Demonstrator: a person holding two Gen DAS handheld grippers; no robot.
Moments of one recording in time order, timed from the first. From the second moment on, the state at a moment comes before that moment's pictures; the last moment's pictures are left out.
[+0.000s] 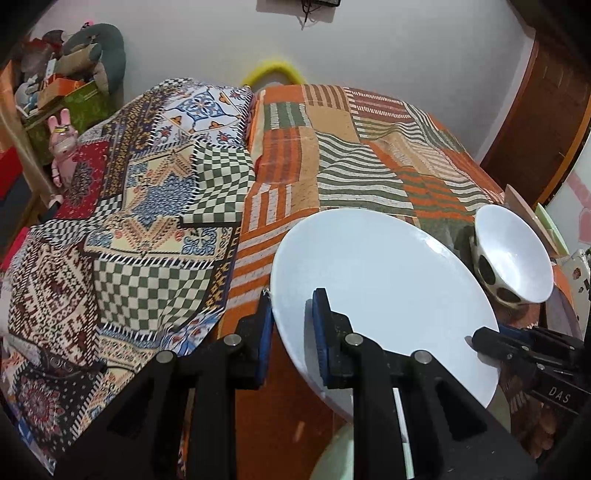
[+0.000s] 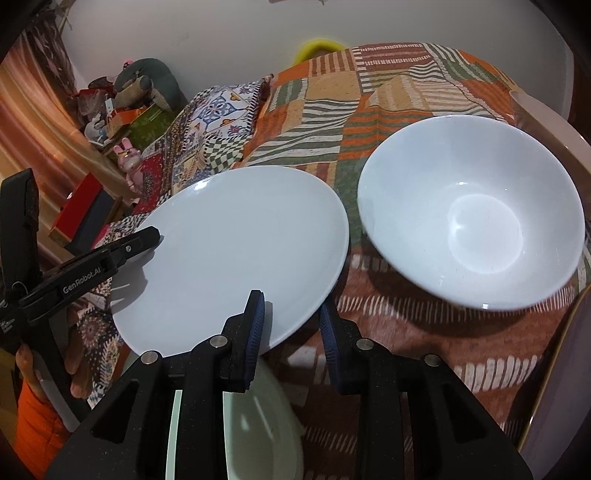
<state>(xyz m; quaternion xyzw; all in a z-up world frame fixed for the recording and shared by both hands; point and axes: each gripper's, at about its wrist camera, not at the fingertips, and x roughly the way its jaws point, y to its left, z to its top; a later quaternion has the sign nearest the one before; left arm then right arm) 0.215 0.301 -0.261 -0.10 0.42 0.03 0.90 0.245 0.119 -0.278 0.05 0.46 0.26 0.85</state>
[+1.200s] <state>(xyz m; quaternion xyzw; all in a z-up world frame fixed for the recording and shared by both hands) 0.123 0.124 -0.109 -0.05 0.31 -0.03 0.95 0.158 -0.037 -0.166 0.06 0.29 0.25 0.92</state>
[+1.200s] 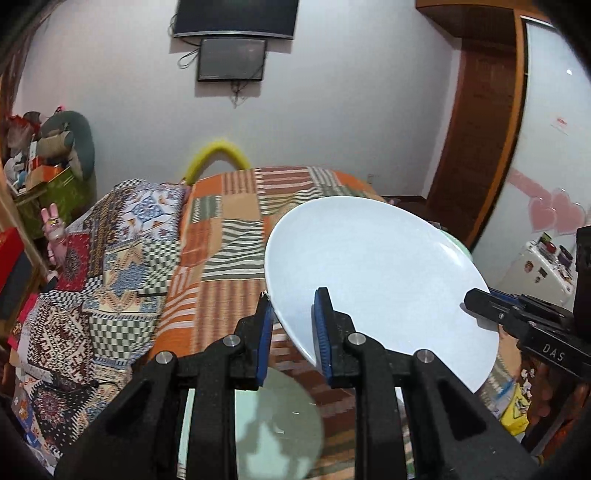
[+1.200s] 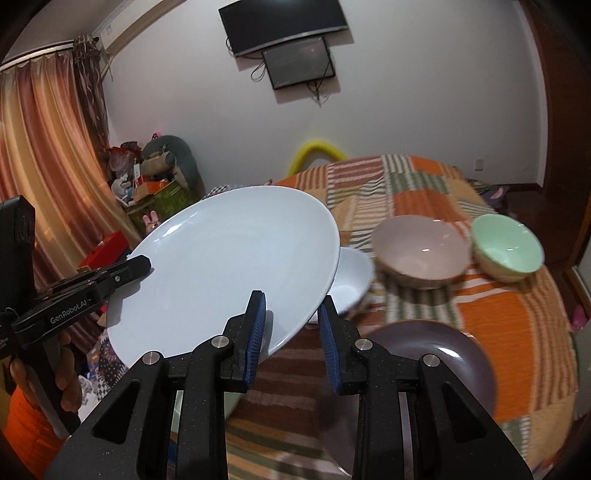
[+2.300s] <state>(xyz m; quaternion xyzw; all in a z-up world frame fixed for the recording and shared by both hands) 0.141 0.002 -0.181 -0.02 0.39 -0.11 0.91 0.129 -0.145 -0.227 0.07 0.35 0.16 0.92</state>
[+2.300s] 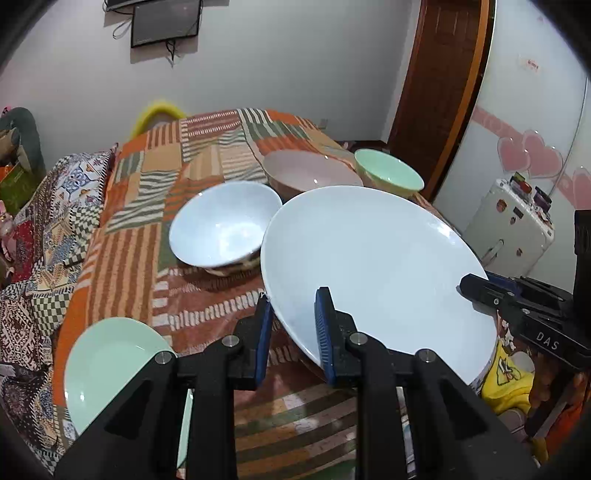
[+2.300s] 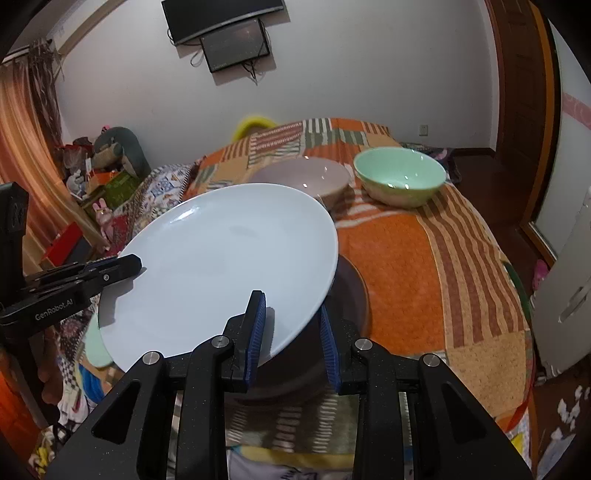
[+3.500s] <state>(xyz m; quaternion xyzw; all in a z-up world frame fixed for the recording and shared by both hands) 0.163 -0.021 -0.241 0.01 0.46 -0.11 0.88 0.134 -0.148 -0.263 0.05 0.40 0.13 0.91</state>
